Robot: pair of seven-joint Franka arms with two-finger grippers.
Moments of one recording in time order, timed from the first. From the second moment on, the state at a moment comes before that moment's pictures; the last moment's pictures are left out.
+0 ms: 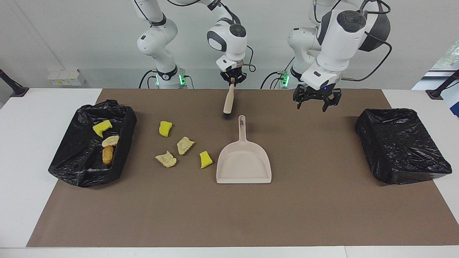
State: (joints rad) left arm -0.22 -0.04 -0.13 -1.82 0.00 1.76 -0.12; right arm 1.05 -0.15 0.01 -2.49 0.11 2.23 1.16
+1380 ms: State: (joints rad) left arm -0.60 0.21 -0.13 -1.92 -0.06 2.16 -0.60; right arm 0.34 -0.17 0.00 -2.34 -0.26 1.88 0.47
